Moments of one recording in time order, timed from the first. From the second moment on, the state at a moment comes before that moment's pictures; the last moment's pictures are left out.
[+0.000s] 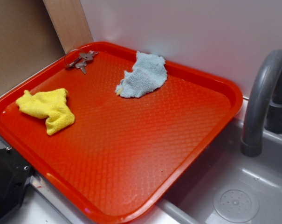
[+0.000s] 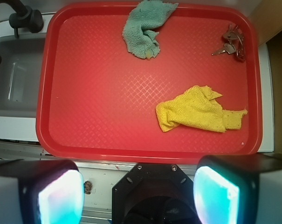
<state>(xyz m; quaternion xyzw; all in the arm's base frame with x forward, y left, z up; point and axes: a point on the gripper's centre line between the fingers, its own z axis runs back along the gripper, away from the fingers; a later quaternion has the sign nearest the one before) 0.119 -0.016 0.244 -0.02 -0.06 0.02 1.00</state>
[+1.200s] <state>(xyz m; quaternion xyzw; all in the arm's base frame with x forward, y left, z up) 0.199 0.079 0.139 0.07 -0.10 -0.14 0.98</state>
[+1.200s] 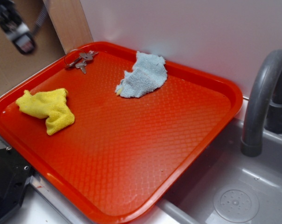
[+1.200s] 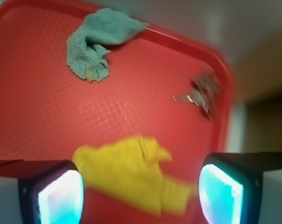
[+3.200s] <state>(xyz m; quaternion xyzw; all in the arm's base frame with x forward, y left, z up) 0.270 0.173 0.043 0.14 -0.09 -0.11 0.98</state>
